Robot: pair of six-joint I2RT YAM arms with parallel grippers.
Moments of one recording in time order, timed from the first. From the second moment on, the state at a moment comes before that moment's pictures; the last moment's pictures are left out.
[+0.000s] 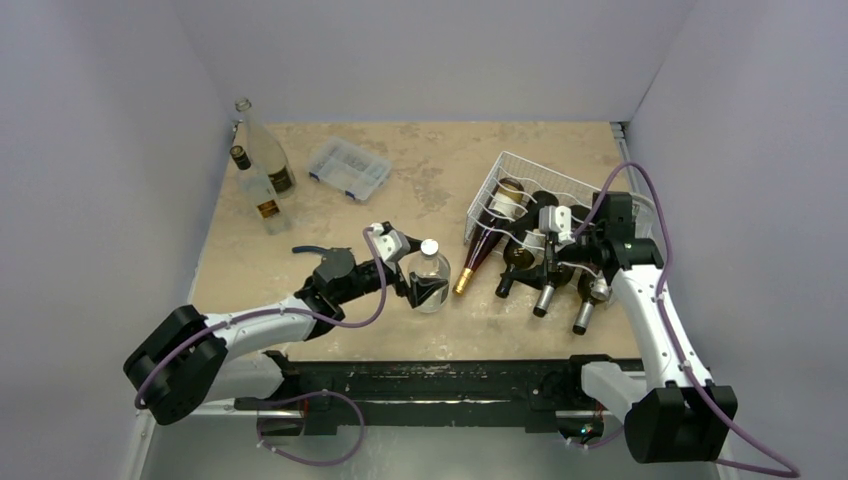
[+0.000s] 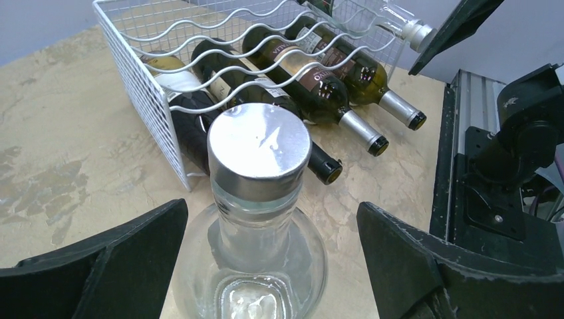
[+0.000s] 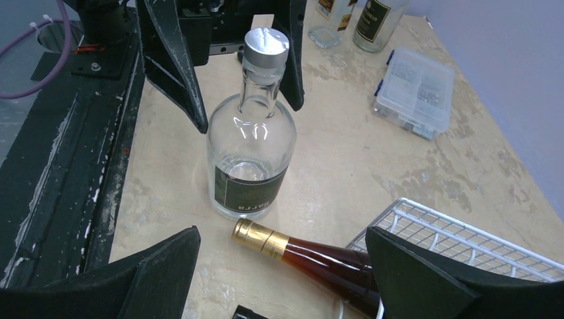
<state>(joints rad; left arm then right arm) -0.77 1.21 0.41 0.81 0.36 -0.09 0.02 1.03 0.89 -0.71 -1.27 -1.06</state>
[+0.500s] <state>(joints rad) -0.77 1.12 0.38 0.81 0.28 -0.01 -0.01 1.04 0.89 -0.71 -1.27 -1.06</state>
